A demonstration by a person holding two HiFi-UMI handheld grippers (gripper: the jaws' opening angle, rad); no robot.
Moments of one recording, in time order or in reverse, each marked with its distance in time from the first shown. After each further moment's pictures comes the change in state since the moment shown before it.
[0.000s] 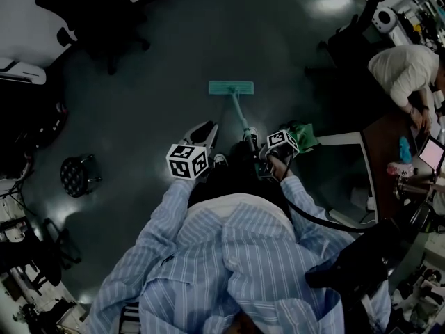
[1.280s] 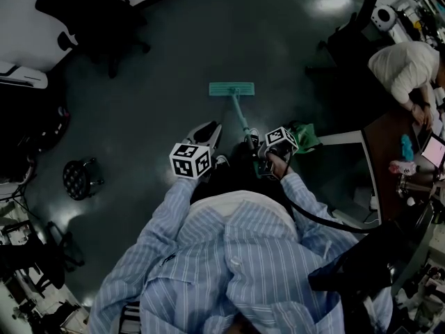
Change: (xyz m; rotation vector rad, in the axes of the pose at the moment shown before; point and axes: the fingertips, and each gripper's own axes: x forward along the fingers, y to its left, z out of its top) left arm 0.011 -0.012 -0.004 0.029 0.020 -0.022; right arm 0.001 0.008 0.001 -0.034 0.024 0.016
